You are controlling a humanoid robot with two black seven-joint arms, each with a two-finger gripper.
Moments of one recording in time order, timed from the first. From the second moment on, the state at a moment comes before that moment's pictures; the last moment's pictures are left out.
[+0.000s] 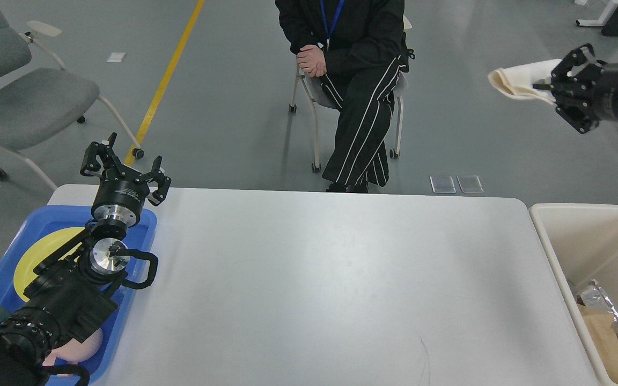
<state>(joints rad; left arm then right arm) -0.72 0.15 -0.89 -0.38 -0.10 -0.35 -0.43 1.52 -0.81 -0.48 0.79 0.19 0.38 -0.11</state>
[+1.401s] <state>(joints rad) -0.72 0.15 -0.89 -0.38 -0.10 -0.35 -0.43 0.81 -0.54 0.26 0.32 0.20 0.02 -0.09</state>
